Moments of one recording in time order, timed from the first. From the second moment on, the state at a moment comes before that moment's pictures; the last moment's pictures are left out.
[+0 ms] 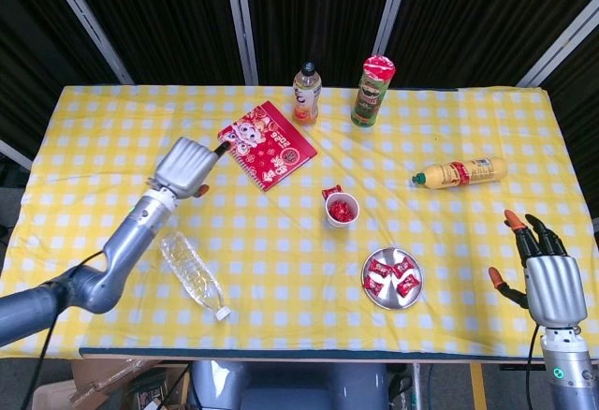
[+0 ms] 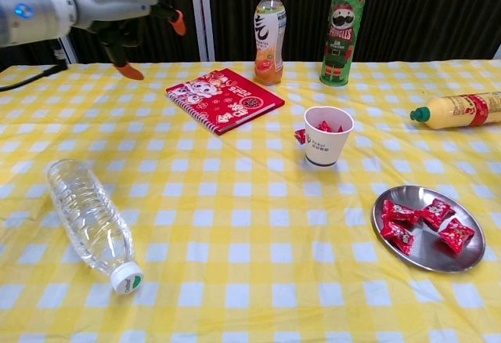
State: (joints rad) left arm -0.94 -1.40 -0.31 -1.42 1.01 0.77 0.67; right arm 0.16 -1.17 0.05 -1.64 -1.50 1.63 -0.06
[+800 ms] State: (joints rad) left arm -1.36 -1.93 -0.30 -0.76 0.75 0.59 0.83; right arm 0.14 -1.15 0.07 -1.62 -1.53 1.61 0.06
